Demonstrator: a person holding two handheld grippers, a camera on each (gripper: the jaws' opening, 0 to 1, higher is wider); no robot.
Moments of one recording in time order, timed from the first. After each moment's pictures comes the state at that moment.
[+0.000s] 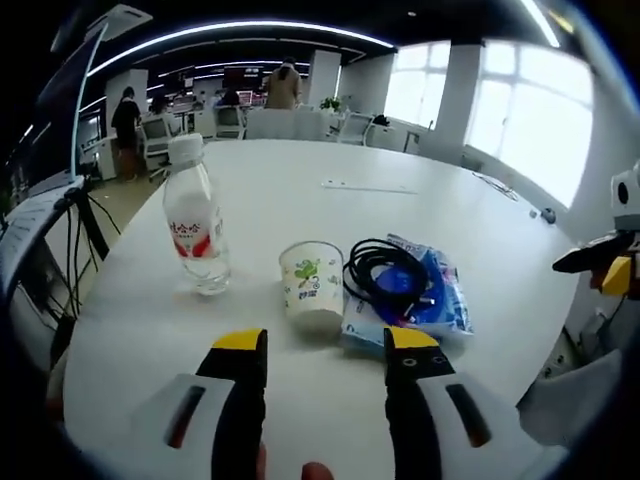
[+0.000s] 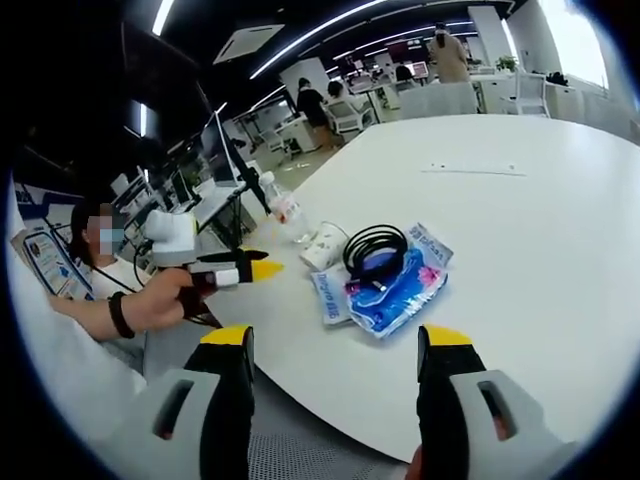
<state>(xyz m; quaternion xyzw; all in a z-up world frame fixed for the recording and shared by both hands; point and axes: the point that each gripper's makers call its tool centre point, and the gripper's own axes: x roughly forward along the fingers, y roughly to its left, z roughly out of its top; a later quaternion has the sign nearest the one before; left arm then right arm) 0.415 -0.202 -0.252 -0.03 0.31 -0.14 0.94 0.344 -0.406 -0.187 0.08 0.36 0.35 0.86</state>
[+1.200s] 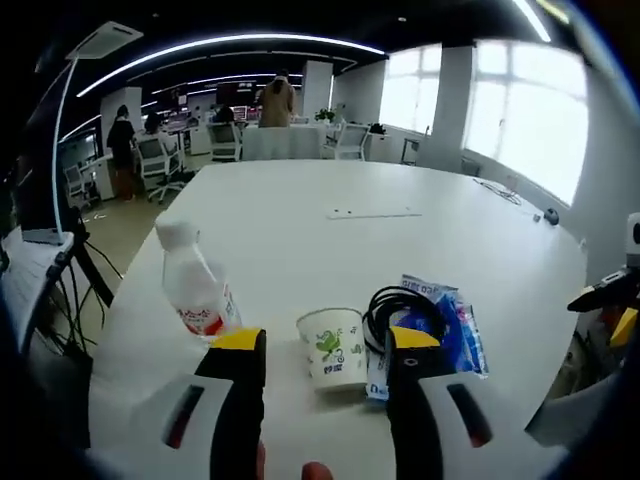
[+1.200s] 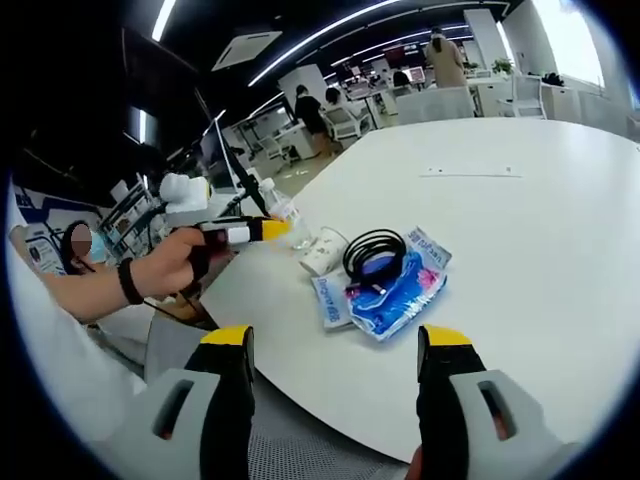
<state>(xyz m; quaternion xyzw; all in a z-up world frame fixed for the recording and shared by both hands) 0.471 -0.186 -0.222 -0.01 0.30 -0.14 0.94 0.342 -0.407 -0.184 0.10 0.34 0.34 0.87</state>
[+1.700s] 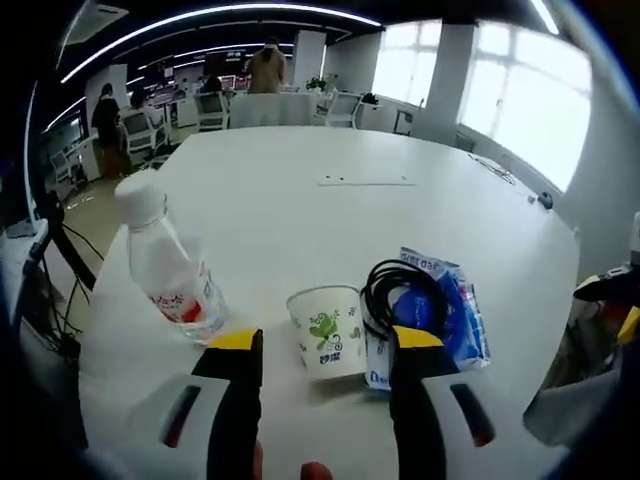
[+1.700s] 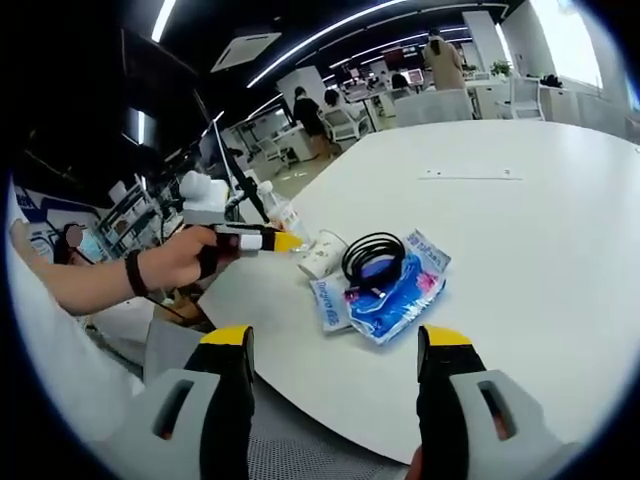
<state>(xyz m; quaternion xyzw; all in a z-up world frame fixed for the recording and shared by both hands) 0.478 -0.192 -0.252 -0.01 0.36 -0.16 0.92 0.344 -0.405 -0.183 0.09 0.34 0.33 0.87</state>
